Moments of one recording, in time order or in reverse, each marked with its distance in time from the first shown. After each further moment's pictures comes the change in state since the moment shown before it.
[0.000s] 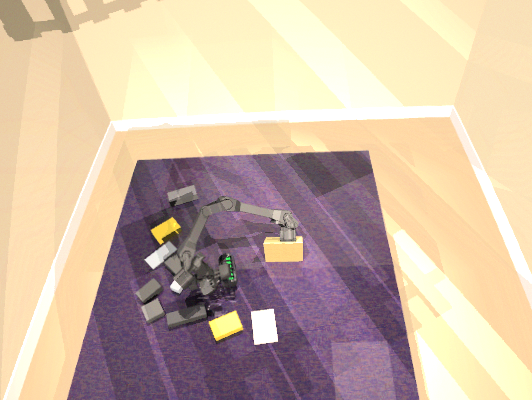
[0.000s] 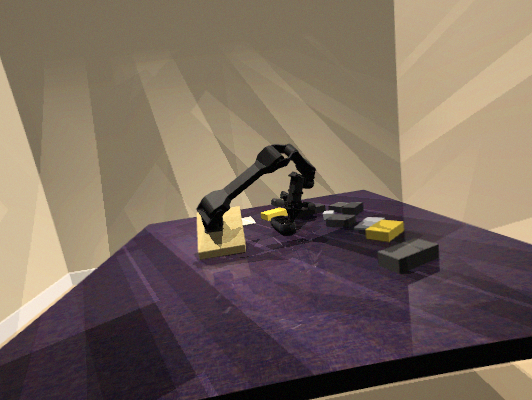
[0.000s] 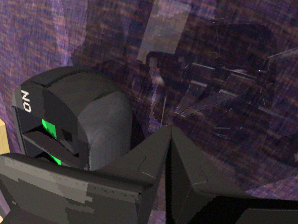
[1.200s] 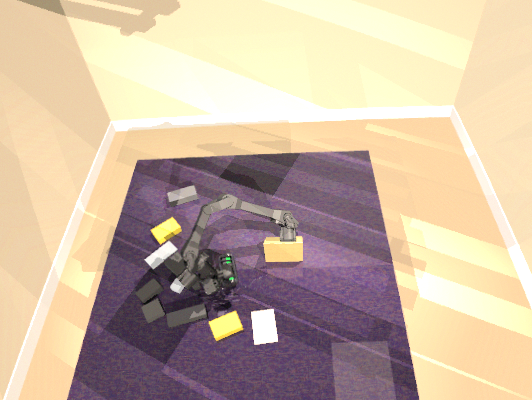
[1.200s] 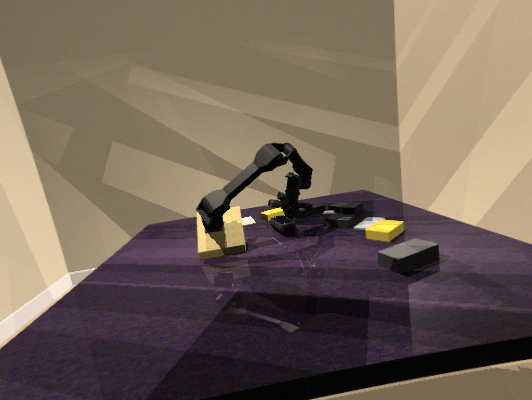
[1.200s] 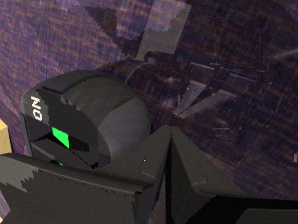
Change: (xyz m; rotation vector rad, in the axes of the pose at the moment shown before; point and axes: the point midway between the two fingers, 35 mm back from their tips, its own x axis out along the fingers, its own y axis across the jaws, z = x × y) arm 0.005 0.013 0.001 -0.008 0.004 -0.004
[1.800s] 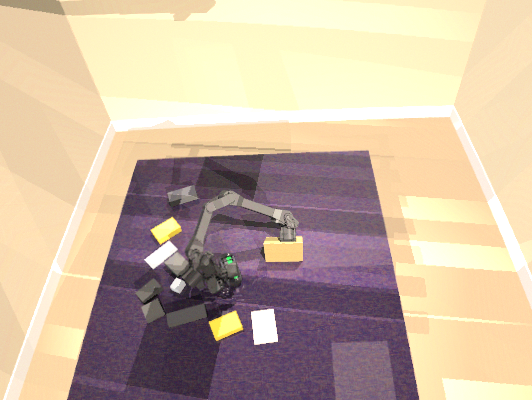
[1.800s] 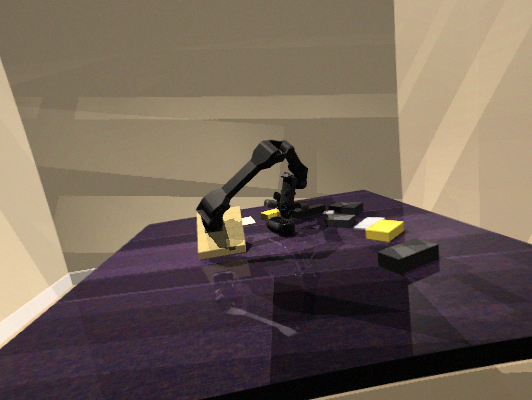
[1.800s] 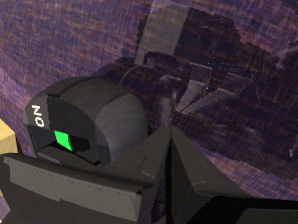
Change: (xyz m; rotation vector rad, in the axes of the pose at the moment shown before) arm 0.003 0.018 0.002 0.003 -0.005 -0.009
